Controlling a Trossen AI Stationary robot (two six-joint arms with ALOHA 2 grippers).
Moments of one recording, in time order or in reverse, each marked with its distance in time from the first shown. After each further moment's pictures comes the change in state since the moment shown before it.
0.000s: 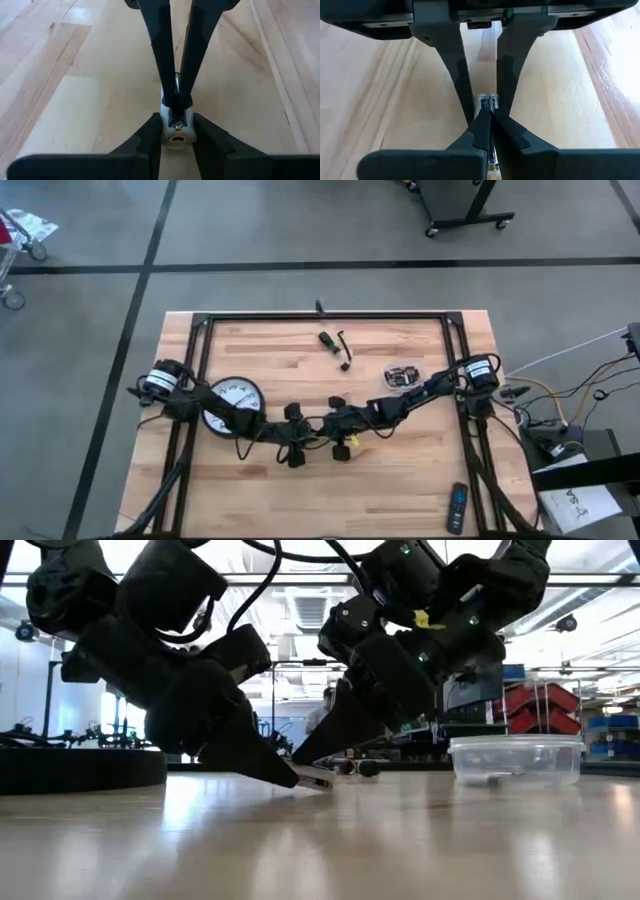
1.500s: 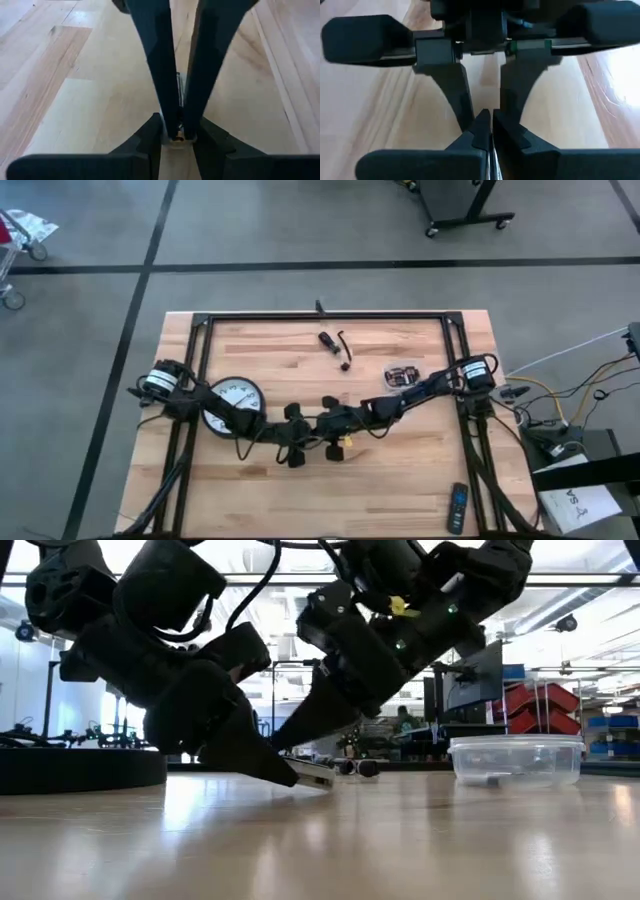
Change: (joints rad) left arm -0.001 -0.001 0.000 -0.005 -0.008 0.016; right arm 0.001 0.023 0.095 -0.041 0.000 -0.008
